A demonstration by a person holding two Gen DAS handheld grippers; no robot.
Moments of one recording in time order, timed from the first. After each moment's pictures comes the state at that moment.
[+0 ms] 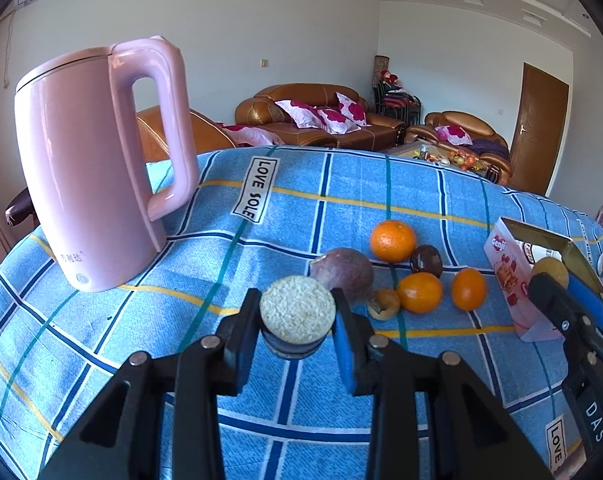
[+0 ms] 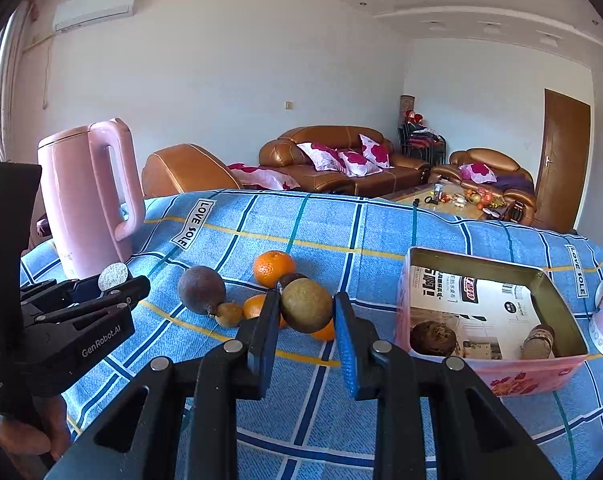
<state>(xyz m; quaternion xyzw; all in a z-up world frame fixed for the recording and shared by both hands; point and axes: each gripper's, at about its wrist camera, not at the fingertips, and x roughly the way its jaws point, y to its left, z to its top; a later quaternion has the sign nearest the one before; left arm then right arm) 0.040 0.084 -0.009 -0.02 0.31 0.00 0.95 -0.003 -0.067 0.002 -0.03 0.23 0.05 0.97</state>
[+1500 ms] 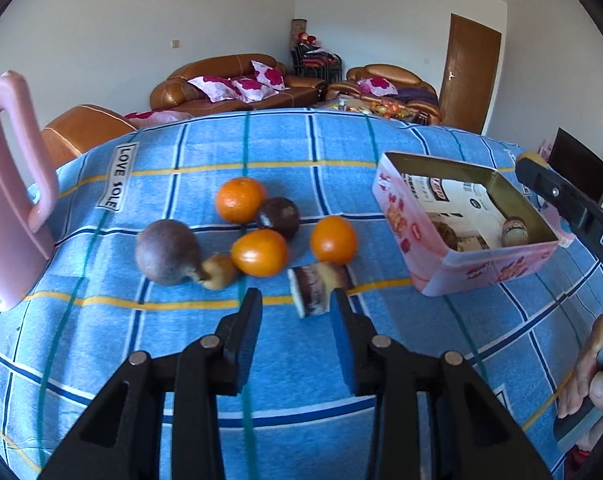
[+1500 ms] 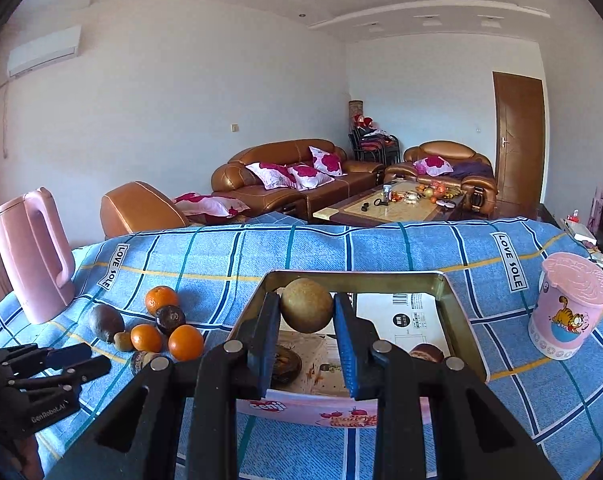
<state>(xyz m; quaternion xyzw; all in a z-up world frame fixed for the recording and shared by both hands) 0.039 -0.017 -0.024 0.04 0.37 -0.14 0.92 -0.008 -0.192 0.022 0.03 0.20 -0.02 0.98</state>
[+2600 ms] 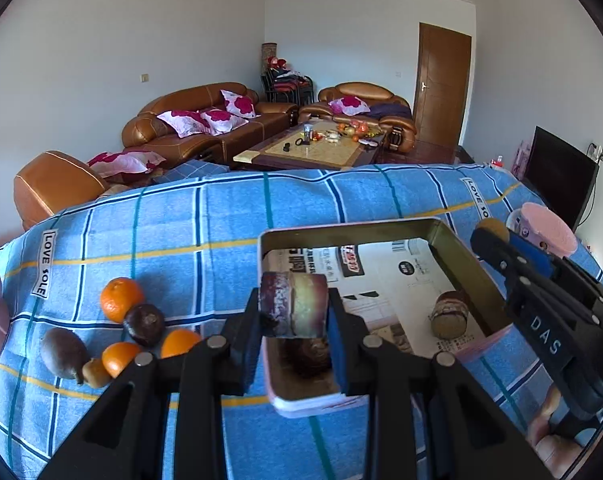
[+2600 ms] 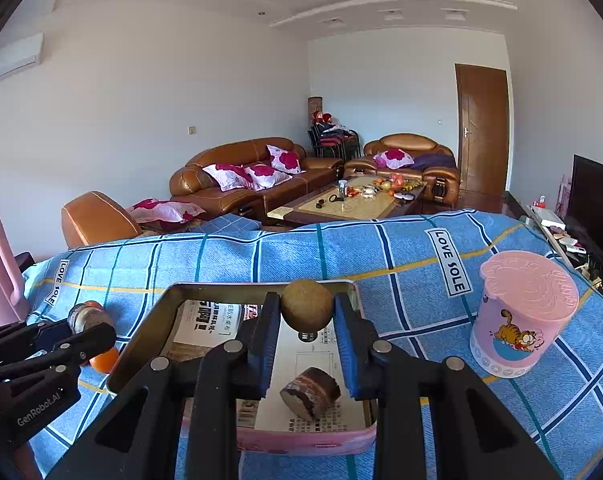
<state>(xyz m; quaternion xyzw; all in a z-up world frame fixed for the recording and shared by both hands) 0.066 -0.130 0.014 0.05 0.32 -0.18 0.93 0.010 -0.276 0.017 0.05 0.22 -0.09 0.97</state>
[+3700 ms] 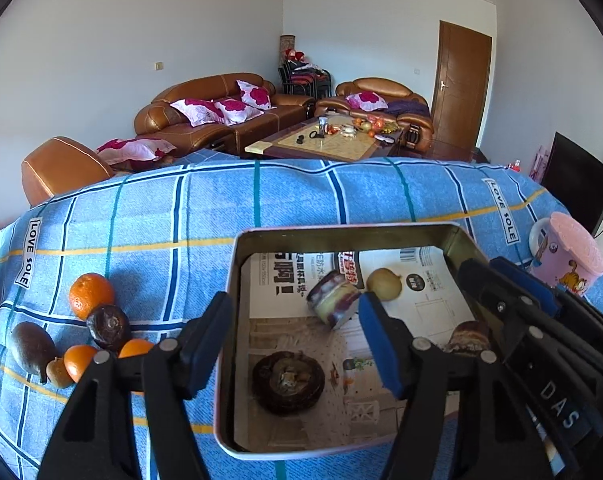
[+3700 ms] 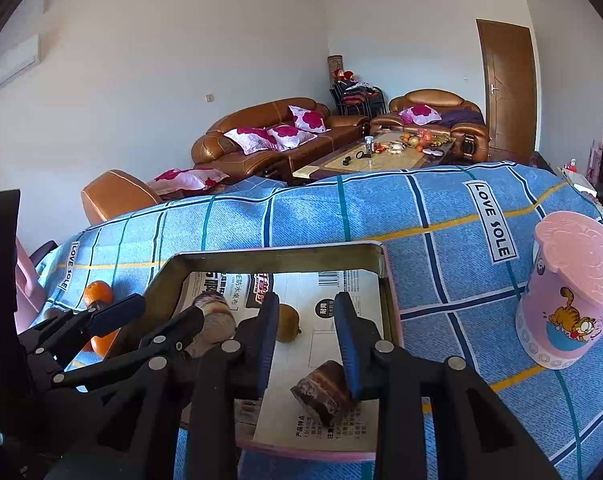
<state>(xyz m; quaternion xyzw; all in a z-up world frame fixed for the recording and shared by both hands) 0.083 -0.150 -0.002 0.03 0.33 -0.14 0.93 0.035 -0.290 0.001 0.10 0.27 -0.03 0.96</state>
